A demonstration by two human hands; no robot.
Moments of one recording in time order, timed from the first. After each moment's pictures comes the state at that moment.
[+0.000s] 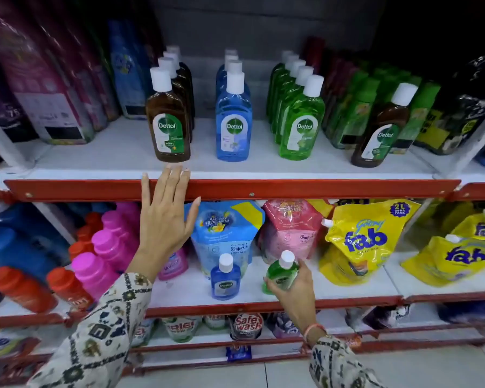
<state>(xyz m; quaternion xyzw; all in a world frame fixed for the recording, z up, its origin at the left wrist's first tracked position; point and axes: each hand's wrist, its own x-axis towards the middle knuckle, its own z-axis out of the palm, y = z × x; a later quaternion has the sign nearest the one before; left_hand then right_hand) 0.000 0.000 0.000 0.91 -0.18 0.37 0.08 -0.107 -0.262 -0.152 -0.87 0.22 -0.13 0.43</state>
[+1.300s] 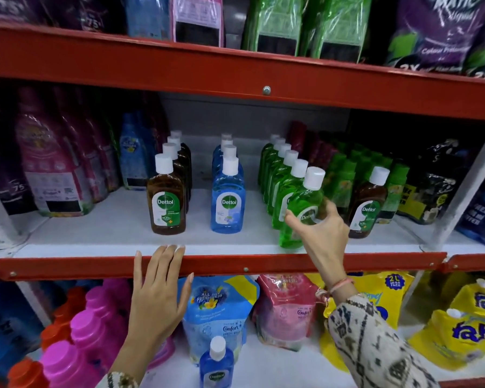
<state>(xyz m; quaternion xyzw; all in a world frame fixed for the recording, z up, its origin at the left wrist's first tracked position) 0.004 -0.005 -0.005 0.89 -0.16 0.40 0.10 -0.014 -0.284 0.122 -0.80 0.14 -0.39 0.42</state>
